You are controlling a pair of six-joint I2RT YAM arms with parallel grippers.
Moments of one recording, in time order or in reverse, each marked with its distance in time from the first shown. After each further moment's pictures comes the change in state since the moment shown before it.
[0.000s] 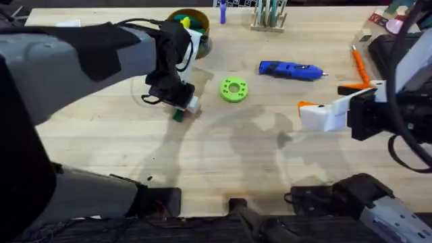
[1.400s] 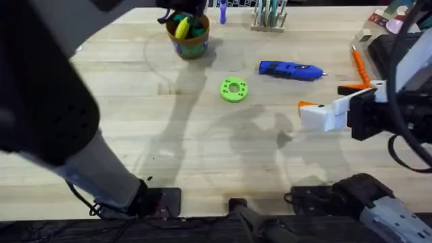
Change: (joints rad) left arm 0.036 0.236 0.571 0.369 -0.001 0.002; right arm 0.000 0.000 0.000 0.000 0.000 0.003
